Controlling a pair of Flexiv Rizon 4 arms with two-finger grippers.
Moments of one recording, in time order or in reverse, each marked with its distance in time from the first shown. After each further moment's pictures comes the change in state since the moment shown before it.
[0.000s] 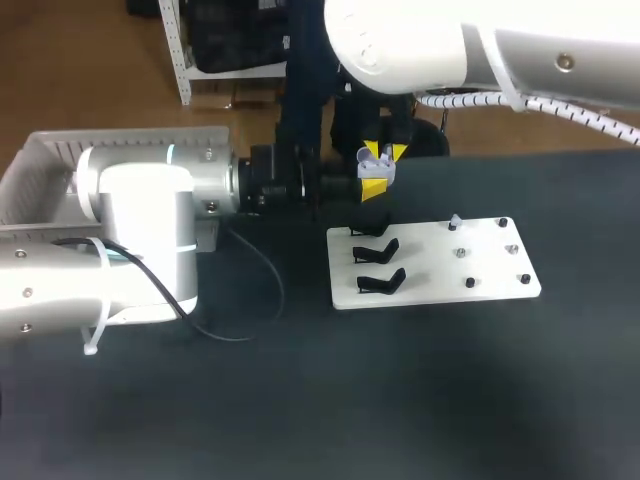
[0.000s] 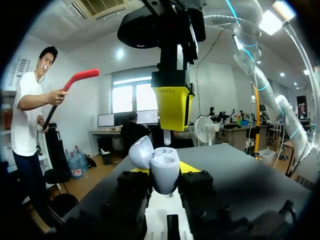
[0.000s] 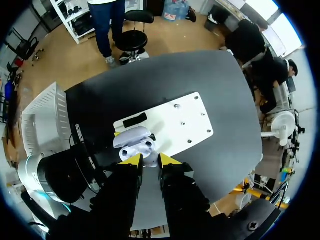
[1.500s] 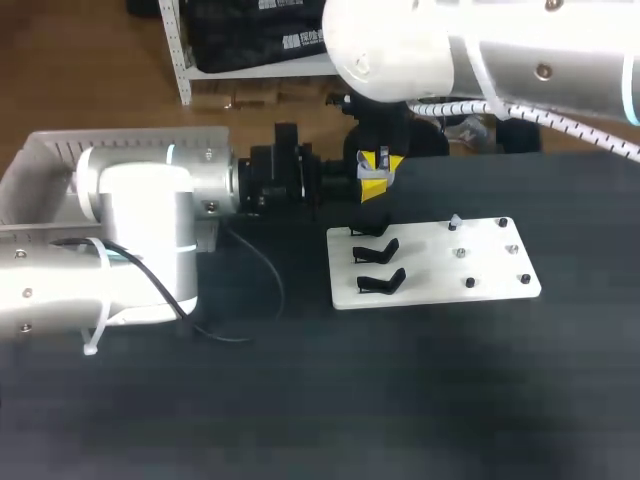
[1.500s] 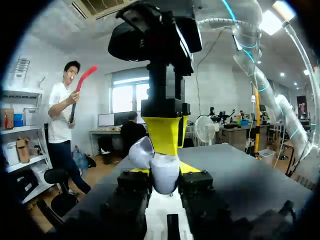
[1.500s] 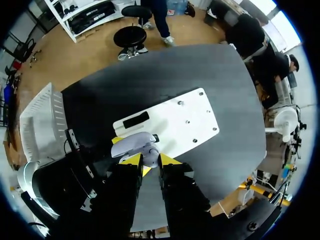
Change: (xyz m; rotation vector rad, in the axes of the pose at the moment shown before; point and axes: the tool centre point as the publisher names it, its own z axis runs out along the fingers) left arm 0.001 0.000 0.000 -0.001 0.001 -0.001; right arm -0.003 0.005 0.023 -0.007 0.039 0.028
